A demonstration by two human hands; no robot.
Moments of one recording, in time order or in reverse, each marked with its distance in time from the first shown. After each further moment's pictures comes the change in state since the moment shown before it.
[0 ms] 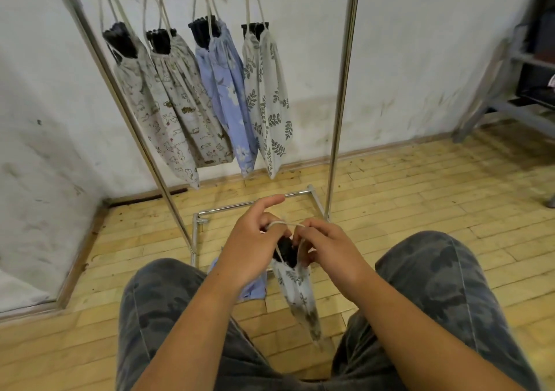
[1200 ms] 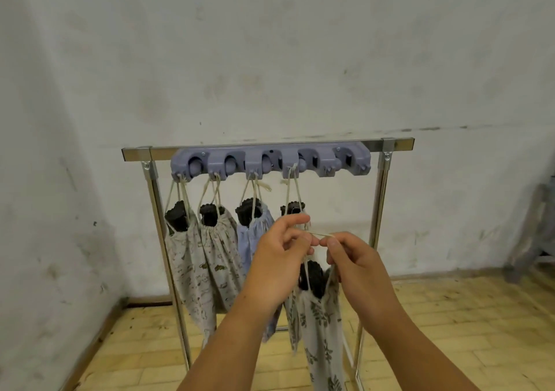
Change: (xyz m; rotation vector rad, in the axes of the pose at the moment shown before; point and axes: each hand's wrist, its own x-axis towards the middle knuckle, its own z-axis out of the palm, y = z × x) left_hand 0.157 0.194 -0.075 -0.166 0.226 0.235; right_hand 0.133 -0.236 -0.033 -0.115 0.203 -0.456
